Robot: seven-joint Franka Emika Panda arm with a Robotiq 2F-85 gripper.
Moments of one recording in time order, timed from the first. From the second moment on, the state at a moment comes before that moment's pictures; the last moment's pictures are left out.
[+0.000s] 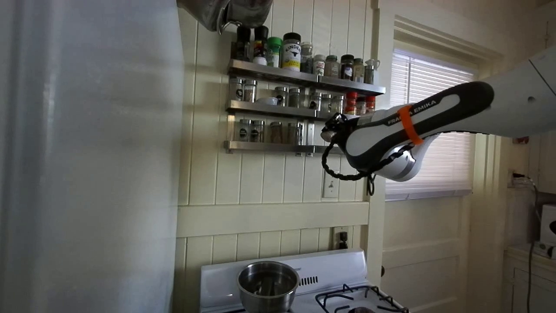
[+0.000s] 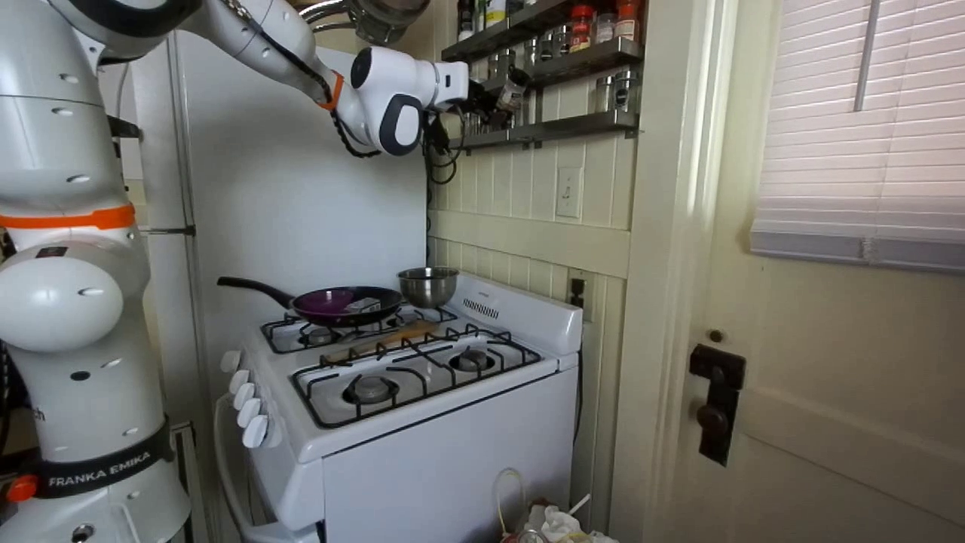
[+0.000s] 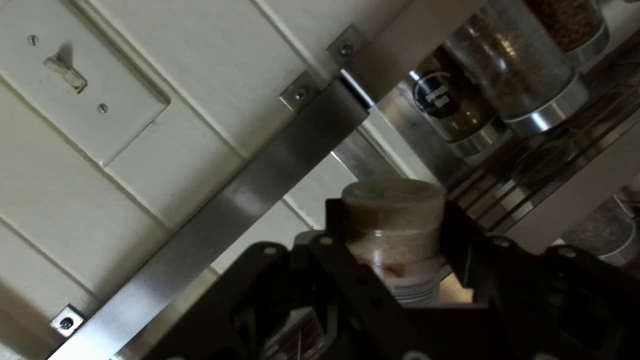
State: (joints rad) arm -0.06 -0.09 0.25 -2.09 0.28 3.56 0.50
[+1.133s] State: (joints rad) arm -0.05 -0.04 0.19 -2.08 0.24 3.63 0.92
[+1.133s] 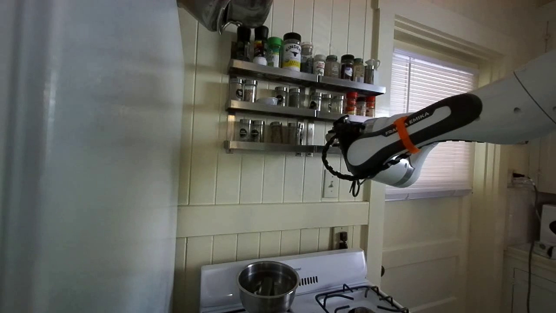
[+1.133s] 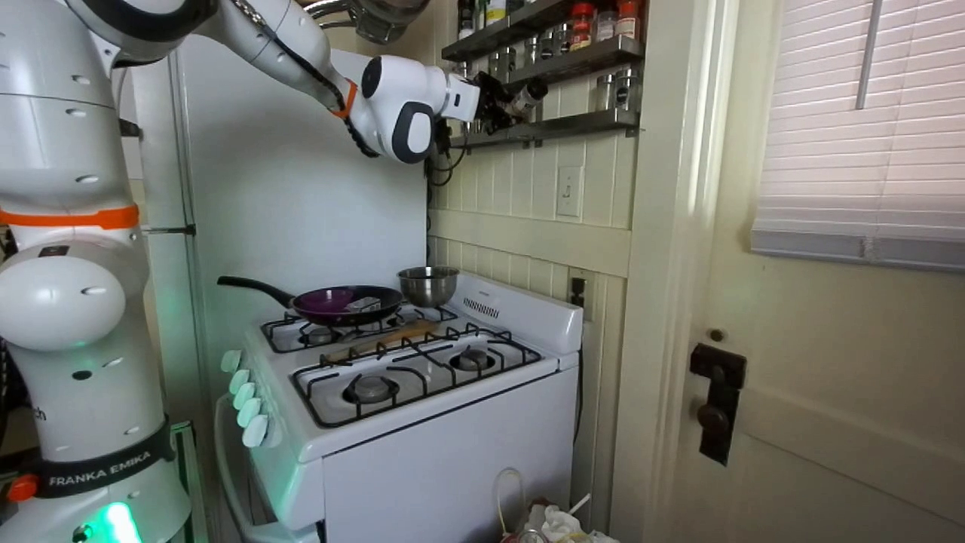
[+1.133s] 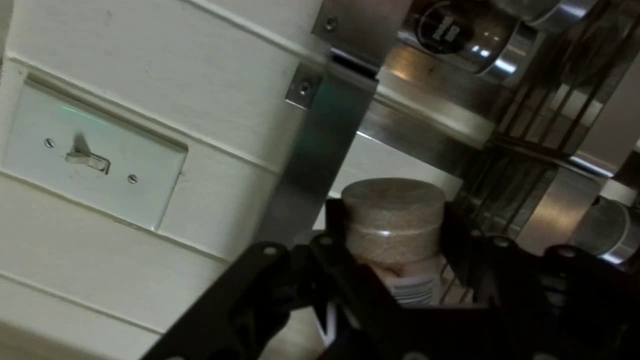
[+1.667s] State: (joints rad) arm -0.05 -0.02 0.19 -2.05 0.20 3.63 0.98
